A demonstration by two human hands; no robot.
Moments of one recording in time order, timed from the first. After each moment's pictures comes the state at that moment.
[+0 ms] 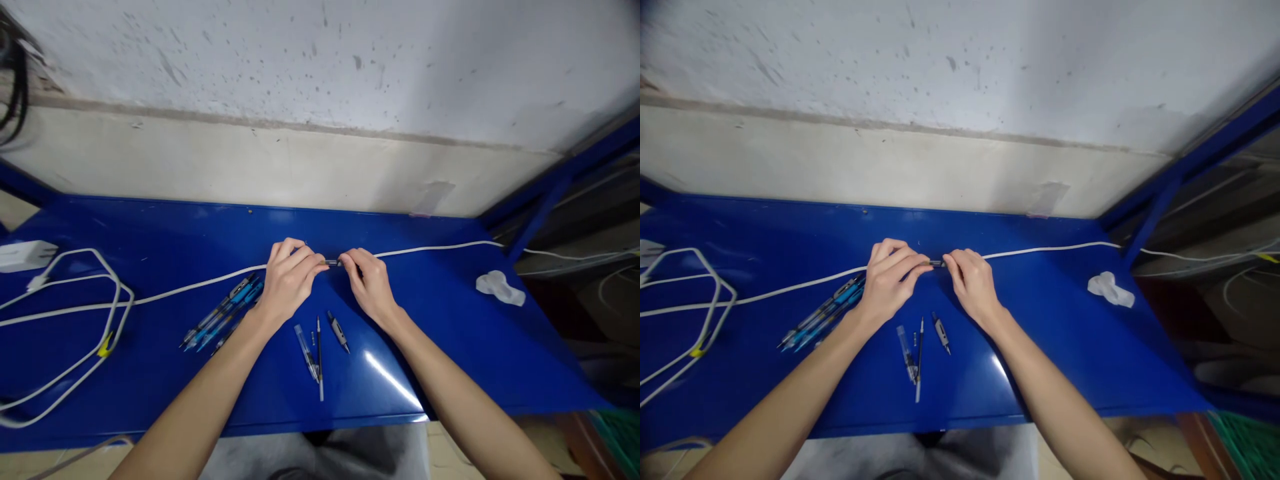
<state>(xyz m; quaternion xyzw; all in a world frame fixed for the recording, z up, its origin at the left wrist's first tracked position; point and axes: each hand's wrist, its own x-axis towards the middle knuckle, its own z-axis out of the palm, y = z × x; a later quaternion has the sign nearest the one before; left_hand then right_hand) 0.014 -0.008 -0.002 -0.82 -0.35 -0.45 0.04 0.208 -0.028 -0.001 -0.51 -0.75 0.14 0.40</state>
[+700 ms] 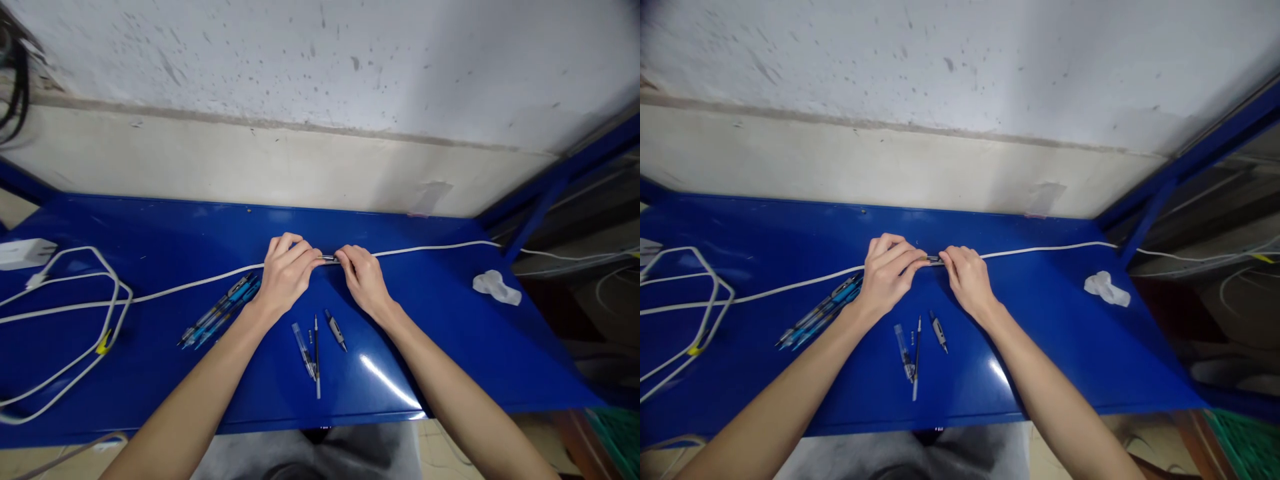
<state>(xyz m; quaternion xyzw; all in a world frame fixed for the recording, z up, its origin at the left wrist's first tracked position) 0.013 0.001 -0.003 -0.83 -0.34 -0.44 0.07 0.207 -0.019 -0.004 -0.51 -0.77 0.14 0.36</state>
